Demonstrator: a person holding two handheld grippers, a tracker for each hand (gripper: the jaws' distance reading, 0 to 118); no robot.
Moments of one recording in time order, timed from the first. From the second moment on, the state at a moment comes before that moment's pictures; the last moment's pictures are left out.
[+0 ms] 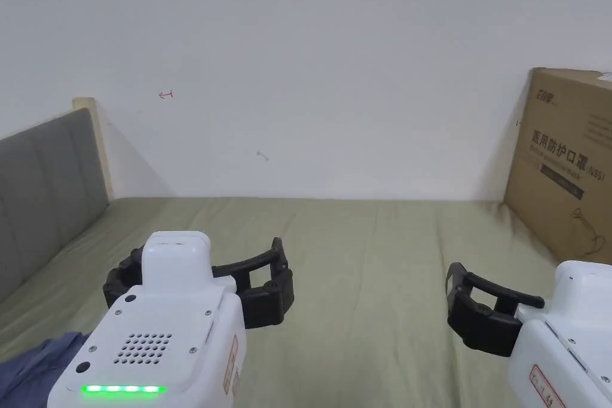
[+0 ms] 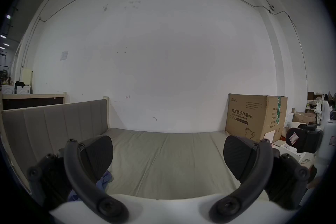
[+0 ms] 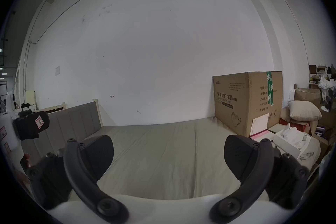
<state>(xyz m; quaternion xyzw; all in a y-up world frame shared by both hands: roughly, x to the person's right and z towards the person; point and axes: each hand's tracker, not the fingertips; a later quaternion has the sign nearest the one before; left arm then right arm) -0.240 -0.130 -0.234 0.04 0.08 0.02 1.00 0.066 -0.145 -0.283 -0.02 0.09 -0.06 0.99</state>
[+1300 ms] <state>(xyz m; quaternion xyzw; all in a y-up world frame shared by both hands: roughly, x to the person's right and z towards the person) -0.173 -0.192 -0.269 0.09 0.16 -0.59 0.79 0.149 -0.311 -0.324 -0.22 -0.03 -0.81 0.54</state>
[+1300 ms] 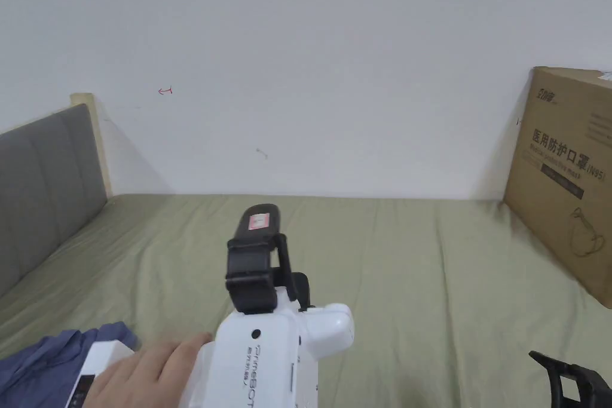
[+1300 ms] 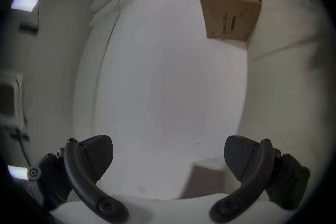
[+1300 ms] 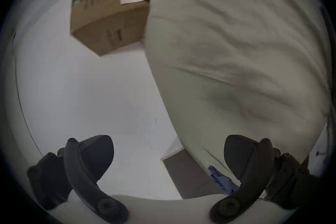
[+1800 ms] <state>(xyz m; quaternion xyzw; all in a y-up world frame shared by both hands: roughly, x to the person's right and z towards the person) -0.274 -0.115 -0.252 0.05 0.13 0.02 0.99 0.064 -0.128 -0.315 -0.03 0.04 -0.07 1.00</state>
